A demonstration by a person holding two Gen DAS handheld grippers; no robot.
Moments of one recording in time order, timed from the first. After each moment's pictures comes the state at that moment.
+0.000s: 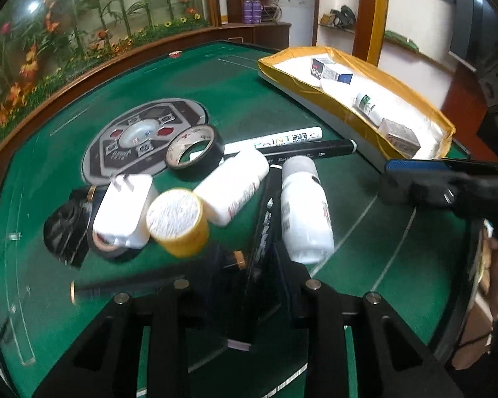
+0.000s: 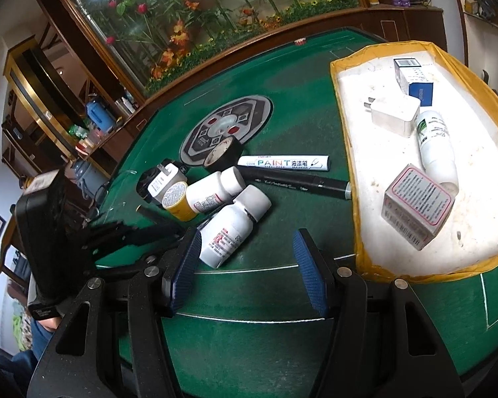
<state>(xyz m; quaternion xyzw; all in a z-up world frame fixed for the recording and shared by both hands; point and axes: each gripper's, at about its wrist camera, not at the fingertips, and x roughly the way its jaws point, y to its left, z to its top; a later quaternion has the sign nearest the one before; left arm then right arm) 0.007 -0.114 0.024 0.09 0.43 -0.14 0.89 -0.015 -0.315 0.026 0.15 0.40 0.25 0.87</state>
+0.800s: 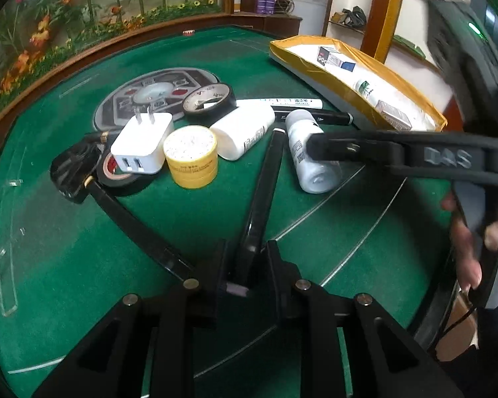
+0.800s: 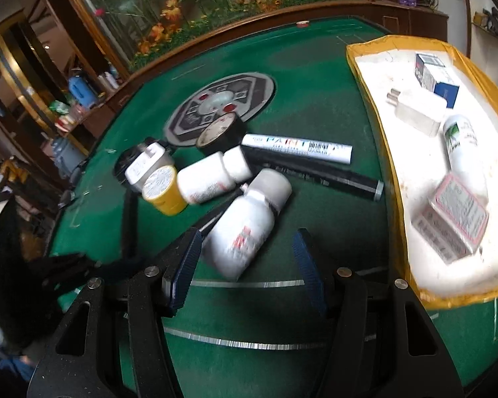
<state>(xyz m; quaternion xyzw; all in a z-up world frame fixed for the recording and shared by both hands) -0.033 -0.092 0.017 0.05 0.46 -0.12 0.88 0.019 -0.268 0.013 0.09 0.44 0.21 0.87</state>
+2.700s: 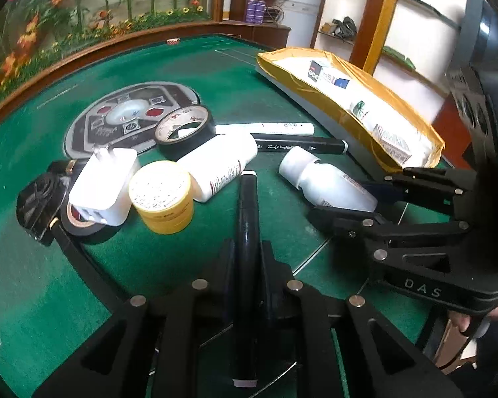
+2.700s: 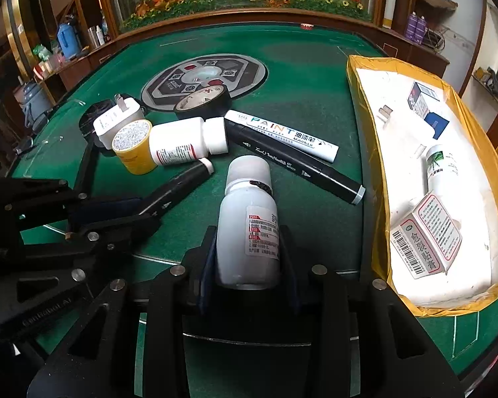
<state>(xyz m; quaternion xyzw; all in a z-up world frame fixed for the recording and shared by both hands) 0.004 -0.104 0.013 0.01 0.44 -0.16 0.88 0.007 -0.256 0.002 -0.04 0.44 0.17 0.88</state>
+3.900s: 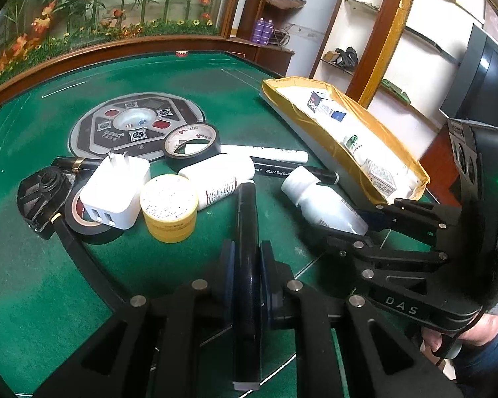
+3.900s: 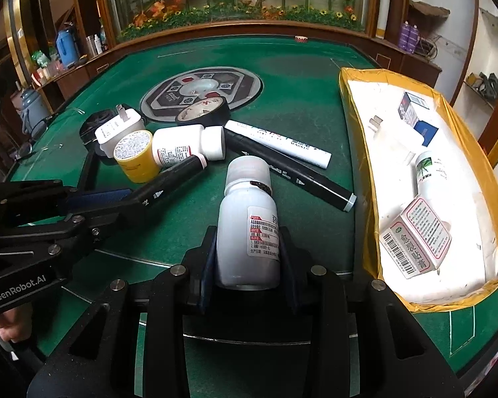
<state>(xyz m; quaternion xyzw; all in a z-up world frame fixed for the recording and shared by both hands) -0.002 -0.091 0.026 -0.05 0.41 -0.17 0.89 -0.004 -0.254 0.008 -0.05 0.41 0.16 0.90</state>
